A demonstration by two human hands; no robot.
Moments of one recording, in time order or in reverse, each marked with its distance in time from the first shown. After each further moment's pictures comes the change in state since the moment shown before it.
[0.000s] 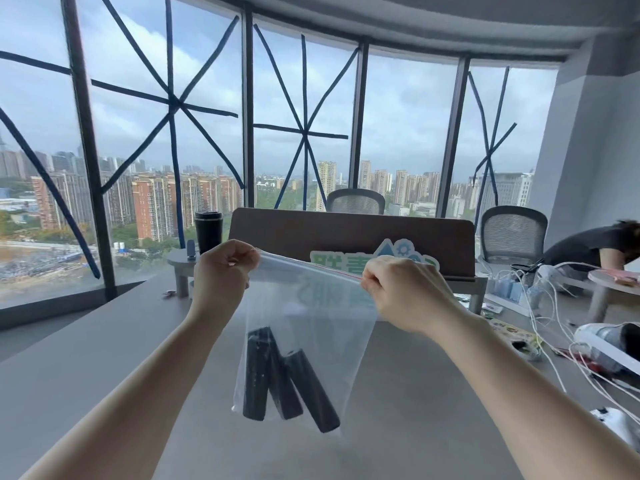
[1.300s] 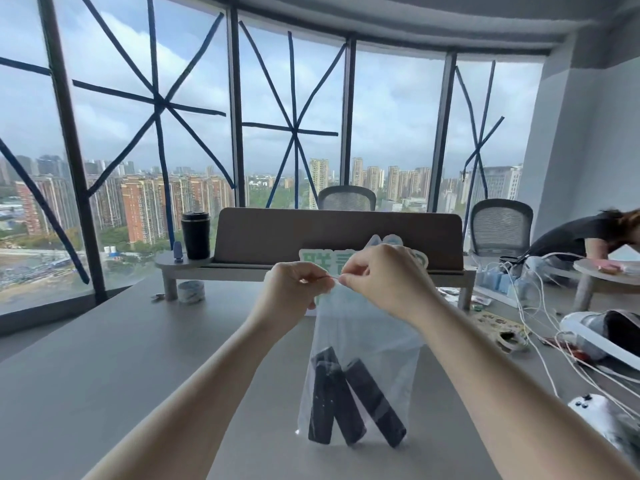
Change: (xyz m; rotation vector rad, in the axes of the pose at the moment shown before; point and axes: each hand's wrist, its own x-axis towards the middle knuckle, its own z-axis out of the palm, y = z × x) left_hand -0.047 0.030 0.079 0.060 -0.396 -0.026; right_hand 0.004 -0.003 -0.007 0.228 0.070 0.141
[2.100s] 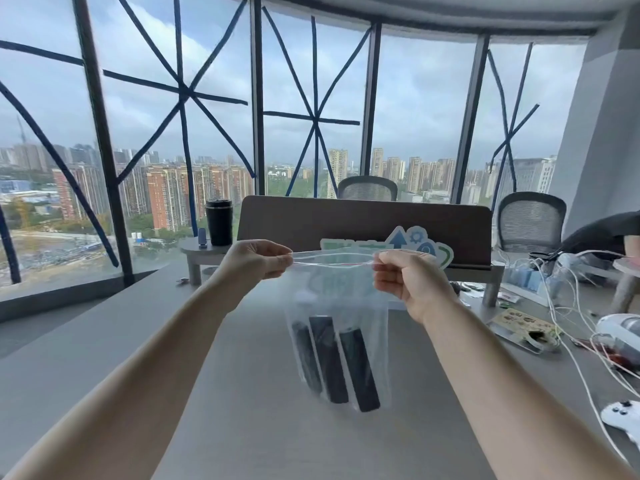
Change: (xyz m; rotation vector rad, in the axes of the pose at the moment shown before) left_hand 0.025 -0.039 -0.086 -0.123 0.035 -0.185; right_hand 0.014 0.024 0.044 1.248 0.048 0.628
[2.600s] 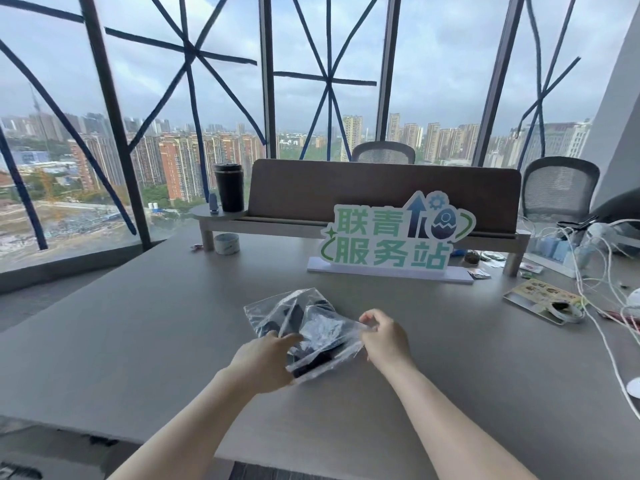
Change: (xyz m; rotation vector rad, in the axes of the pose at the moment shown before) left_hand -0.082 -0.150 0.023 1.190 -0.419 -0.141; right_hand -0.006 0.182 -0.005 -0.824 0.025 0.061
